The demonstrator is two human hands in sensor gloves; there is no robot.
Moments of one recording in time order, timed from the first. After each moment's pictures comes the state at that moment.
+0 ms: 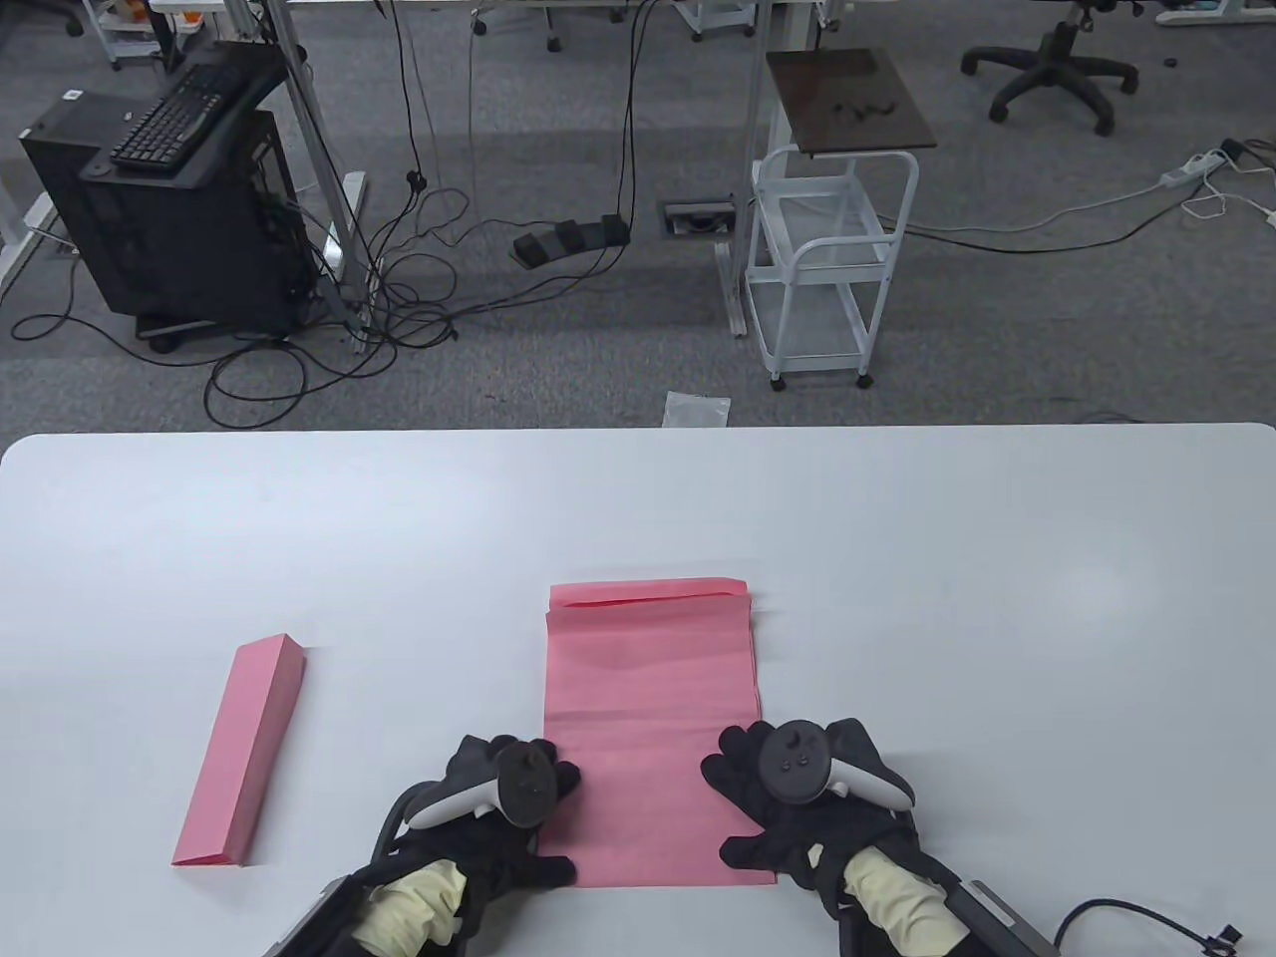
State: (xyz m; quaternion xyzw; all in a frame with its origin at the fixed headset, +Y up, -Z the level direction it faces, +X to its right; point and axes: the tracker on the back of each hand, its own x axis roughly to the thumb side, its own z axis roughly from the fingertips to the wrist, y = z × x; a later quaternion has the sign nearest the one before) left_hand -0.173 -0.799 -0.287 -0.40 -0.15 0.05 0.90; right_hand 0.143 -0.807 -0.300 0.17 0.35 0.90 0.17
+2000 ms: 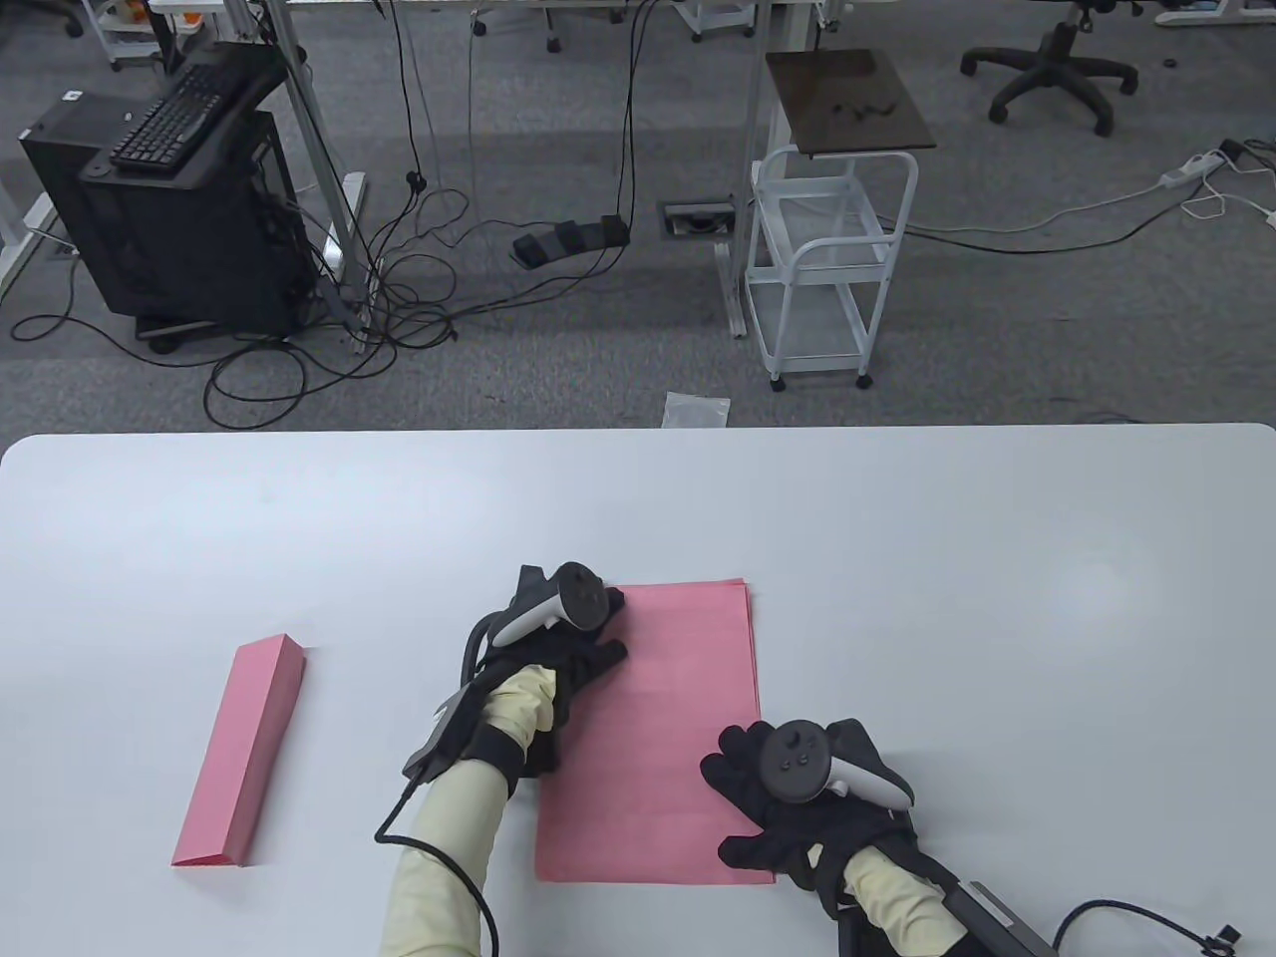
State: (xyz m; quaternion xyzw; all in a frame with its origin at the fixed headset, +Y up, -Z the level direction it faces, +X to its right) left_hand -0.124 -0.797 -0.461 -0.32 -0.09 0.10 0.94; right_hand 0.143 -0.808 -0.300 0.17 0.37 0.90 0.18
